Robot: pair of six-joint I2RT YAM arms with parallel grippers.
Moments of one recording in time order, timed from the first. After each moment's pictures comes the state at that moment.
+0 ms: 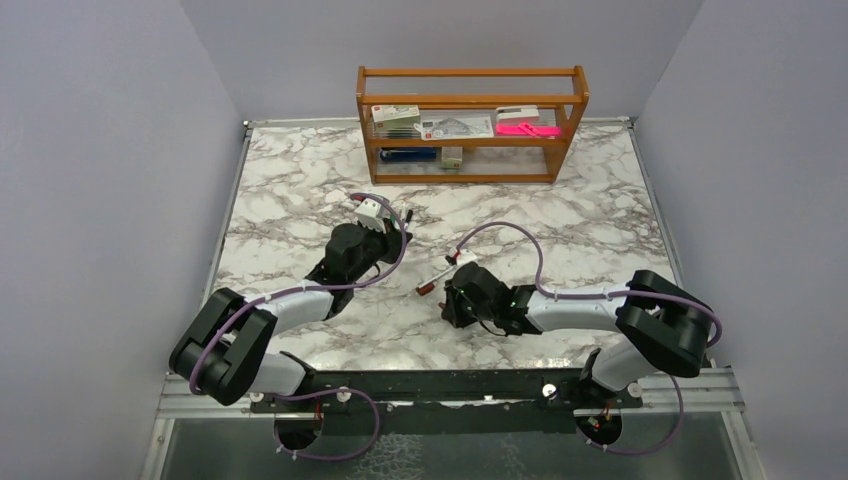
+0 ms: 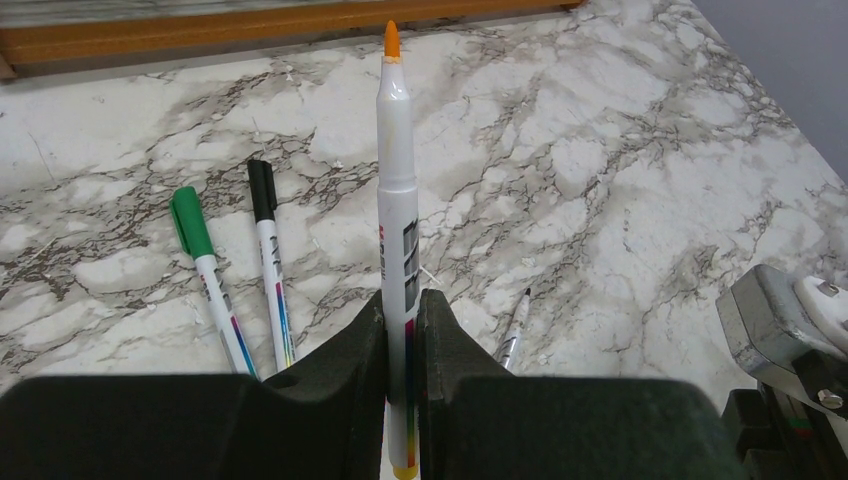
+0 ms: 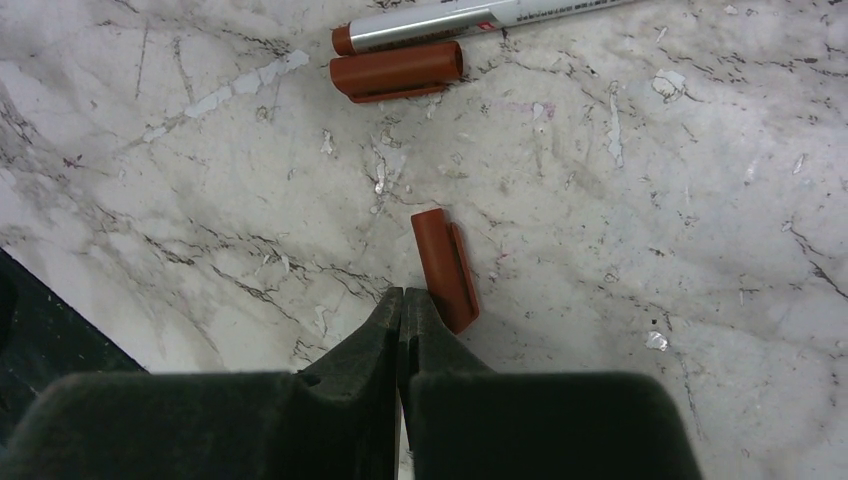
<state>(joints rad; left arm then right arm) -0.52 1.35 0.43 0.70 0.12 -0.35 1.04 1.50 0.60 0.11 0.10 0.60</state>
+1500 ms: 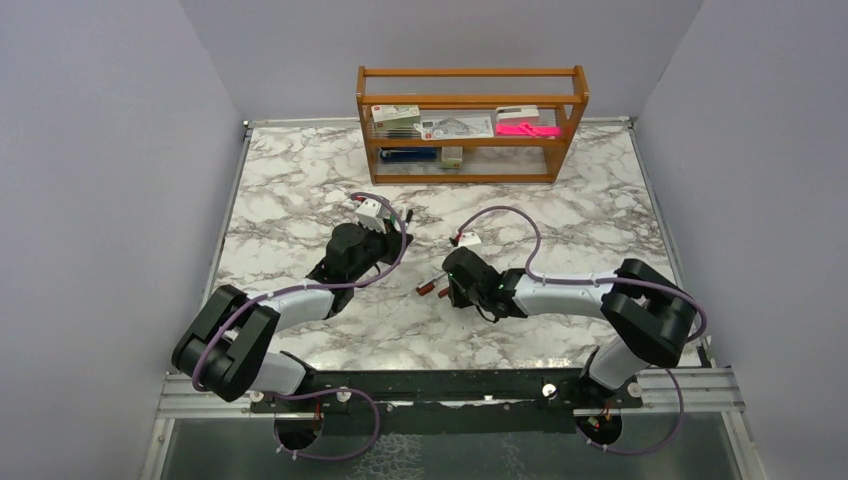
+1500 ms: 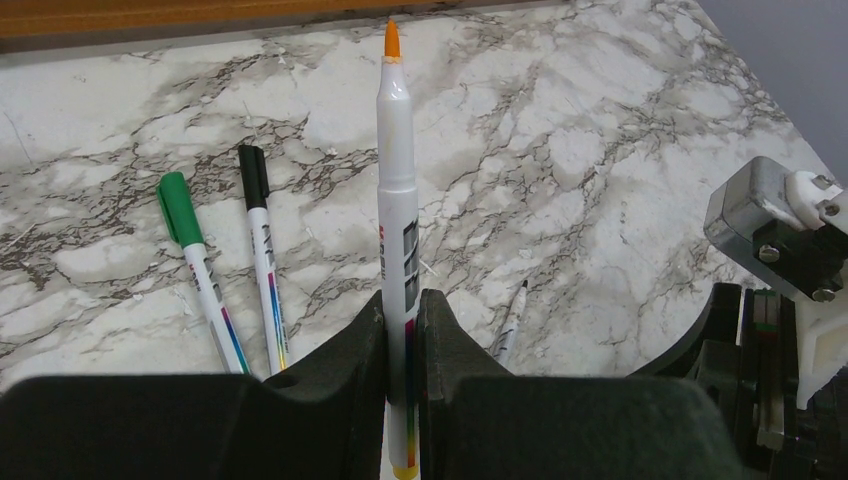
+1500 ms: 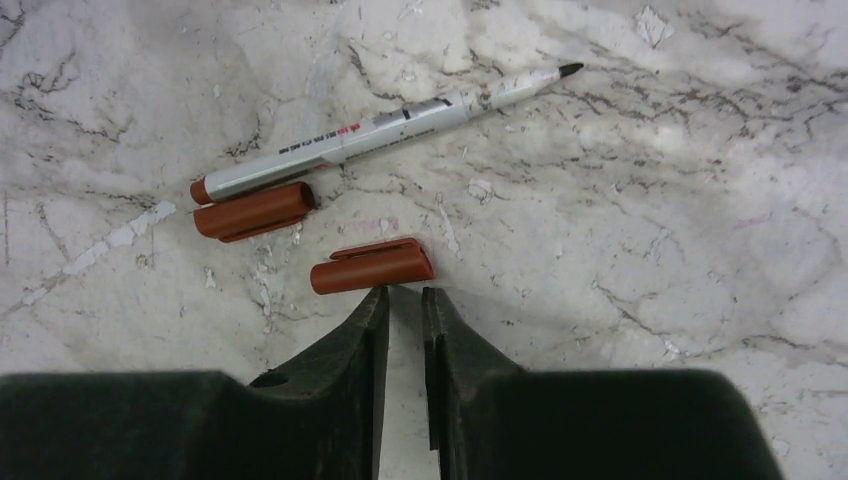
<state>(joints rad) -0.52 1.37 0.43 0.70 0.14 -0.38 0.98 1.58 0.74 -0.05 0.30 0.62</state>
